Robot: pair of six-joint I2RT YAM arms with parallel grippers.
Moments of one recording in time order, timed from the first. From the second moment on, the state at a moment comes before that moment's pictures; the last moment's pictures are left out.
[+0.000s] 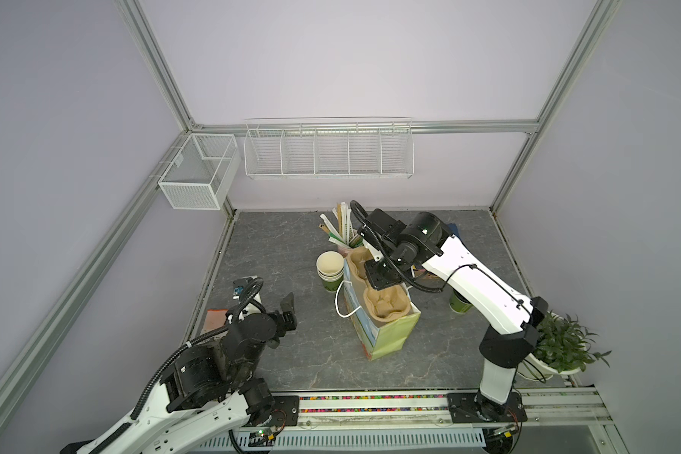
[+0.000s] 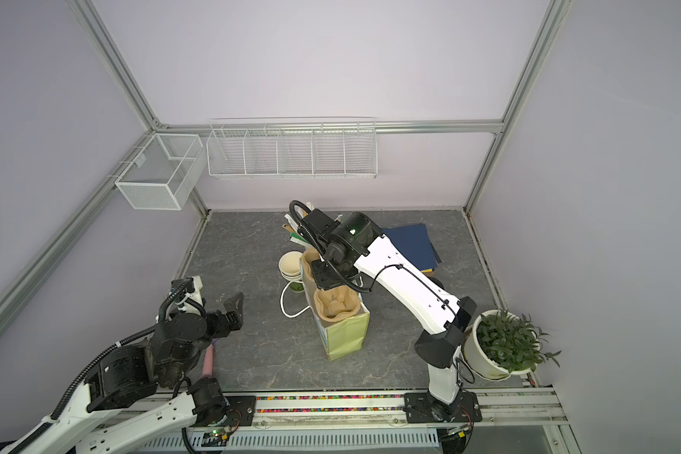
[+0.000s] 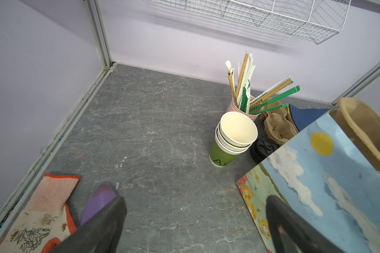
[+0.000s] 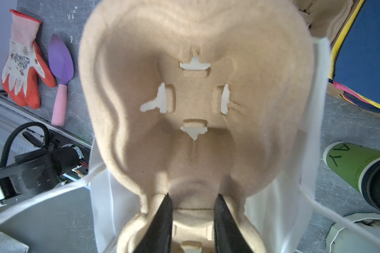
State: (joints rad) left arm -1.02 0.52 0.90 -0.97 -0.78 -0.67; right arm 0.94 1.87 2.24 -1.64 0.04 0.53
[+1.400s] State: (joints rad) left arm -1.02 0.55 0.90 -0.97 -0.78 -0.67; right arm 0.96 1.76 1.67 -1.36 0.06 0.50
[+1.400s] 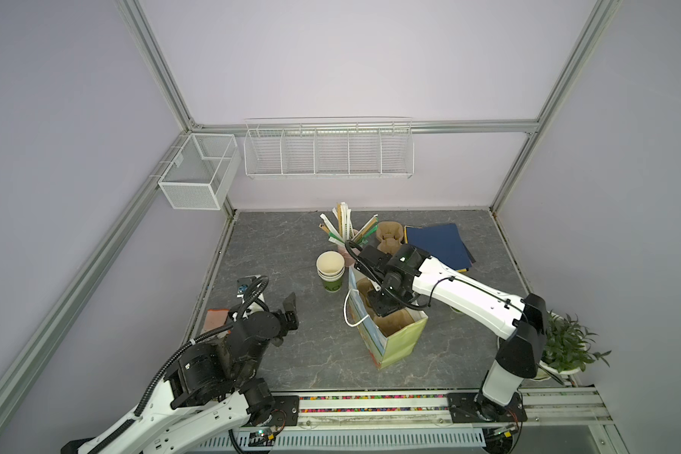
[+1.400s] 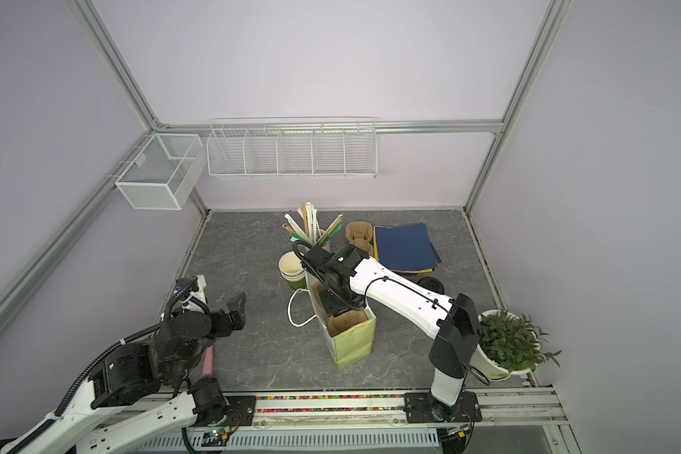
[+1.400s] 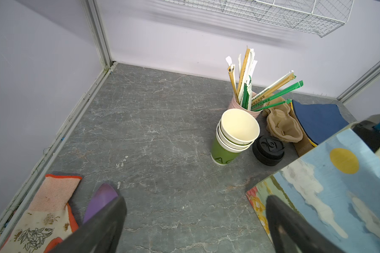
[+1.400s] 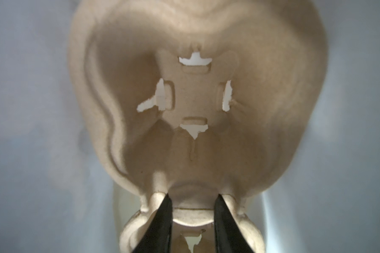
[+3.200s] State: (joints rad) left arm -1.02 0.59 0.90 -0.97 -0.75 -0.65; right arm 0.92 1.74 1.75 -1.28 0.13 0.39
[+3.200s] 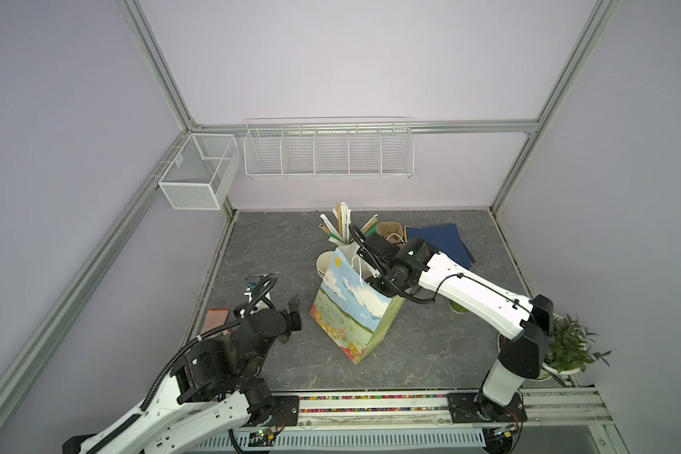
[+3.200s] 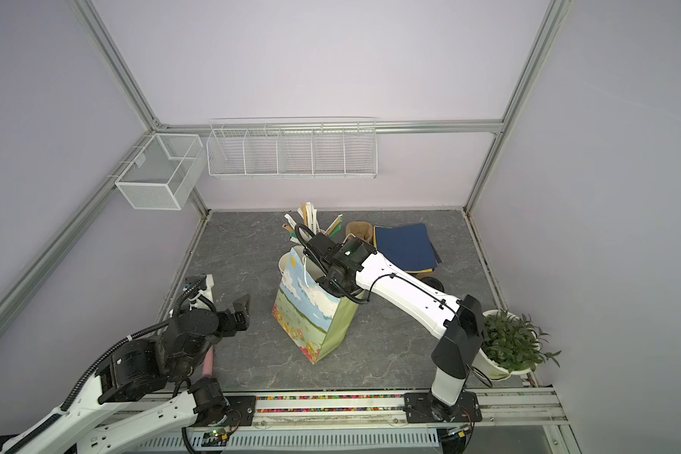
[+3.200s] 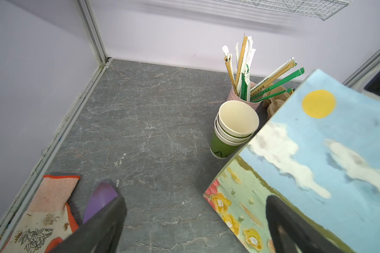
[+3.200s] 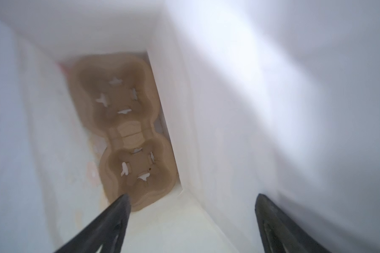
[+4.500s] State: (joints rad) left arm -1.02 0.62 0.90 -0.96 -0.72 -0.66; right arm 1.15 1.69 2.03 -1.41 0.15 0.37
